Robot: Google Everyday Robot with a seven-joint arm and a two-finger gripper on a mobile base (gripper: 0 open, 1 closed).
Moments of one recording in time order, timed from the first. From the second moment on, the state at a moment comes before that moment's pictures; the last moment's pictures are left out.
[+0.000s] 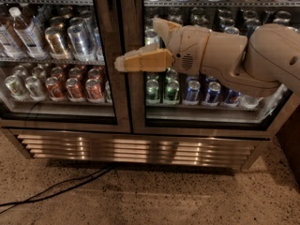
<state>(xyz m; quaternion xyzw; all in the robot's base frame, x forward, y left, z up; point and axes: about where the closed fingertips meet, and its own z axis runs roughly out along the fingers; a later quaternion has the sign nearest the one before) 0.542 0.018 1.008 -0.40 0.59 0.38 0.59</state>
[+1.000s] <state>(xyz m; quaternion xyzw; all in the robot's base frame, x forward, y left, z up) 0.542 0.018 1.008 -0.40 0.59 0.38 0.59</state>
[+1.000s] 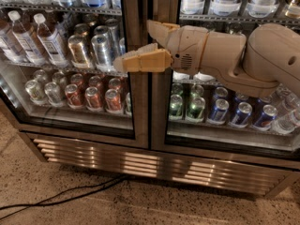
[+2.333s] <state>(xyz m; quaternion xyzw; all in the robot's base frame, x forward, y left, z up) 0.532 0.027 1.040 -0.40 0.57 0.37 0.62</state>
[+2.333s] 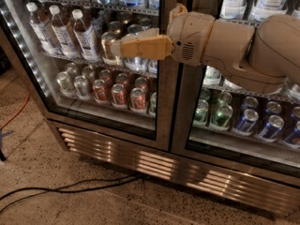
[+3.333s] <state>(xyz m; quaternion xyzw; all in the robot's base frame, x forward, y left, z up) 0.531 0.027 1.040 -0.40 0.57 0.37 0.62</state>
